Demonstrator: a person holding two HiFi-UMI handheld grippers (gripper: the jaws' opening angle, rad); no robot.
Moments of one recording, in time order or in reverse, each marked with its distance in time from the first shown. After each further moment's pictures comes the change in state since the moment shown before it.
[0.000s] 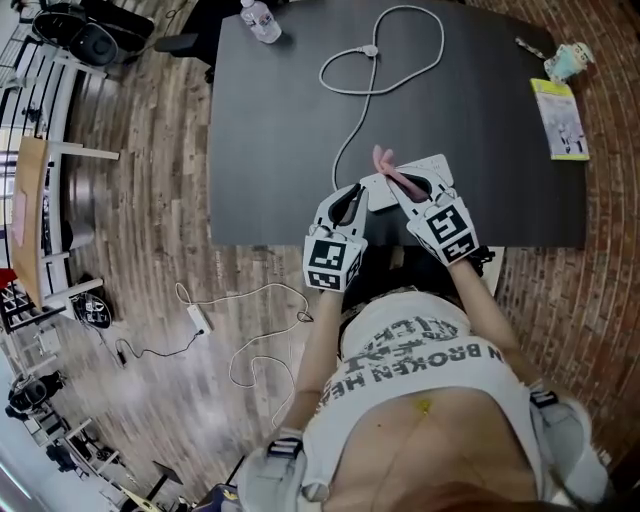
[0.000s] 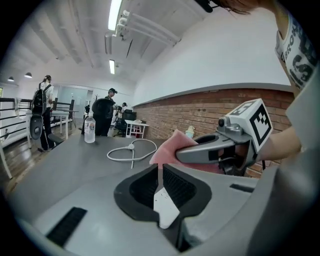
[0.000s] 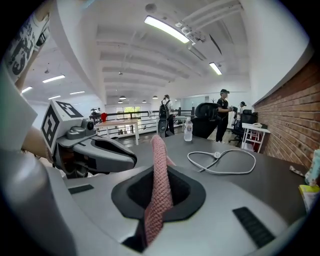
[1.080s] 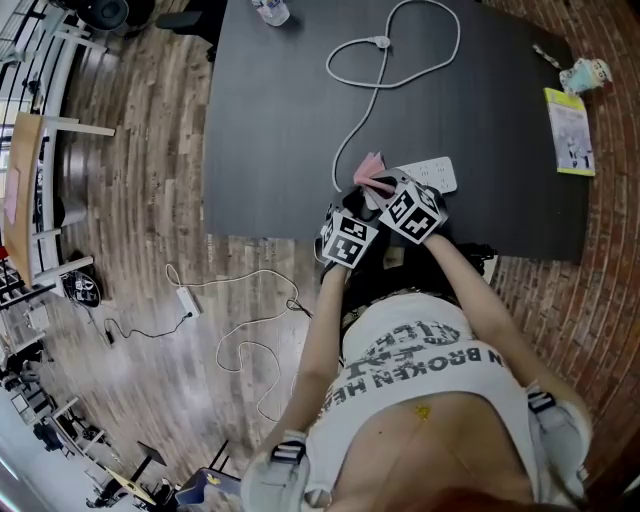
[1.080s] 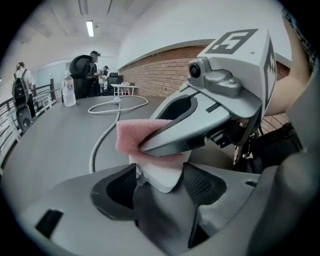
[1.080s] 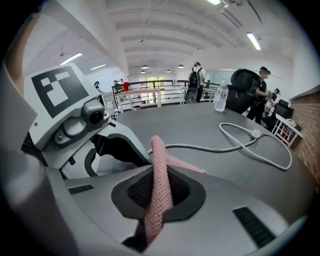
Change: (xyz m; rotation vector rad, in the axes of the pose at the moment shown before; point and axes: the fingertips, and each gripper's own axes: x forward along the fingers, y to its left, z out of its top) left arm 0.062 -0.004 -0.148 0.073 0.436 -0.112; right arm 0.087 0.035 -0.105 -0.180 0.367 0.265
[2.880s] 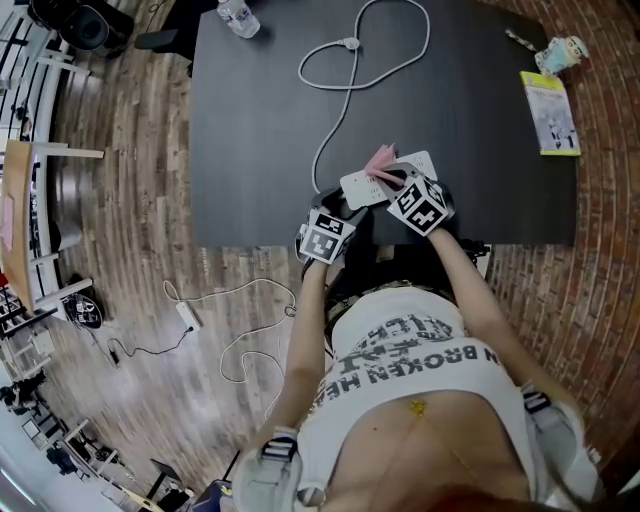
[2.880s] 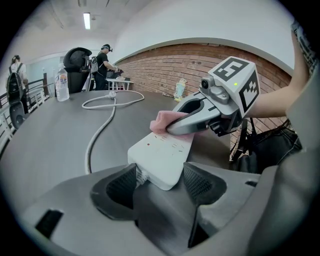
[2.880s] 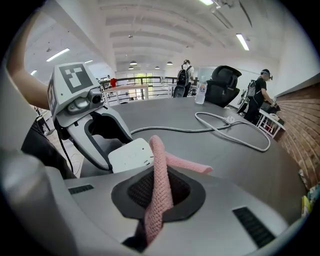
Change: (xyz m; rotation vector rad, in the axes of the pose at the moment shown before) left arm -0.005 0.002 0.001 -0.001 0.064 -0.059; right arm -0.036 -0.045 -0.054 0.065 0.038 -0.134
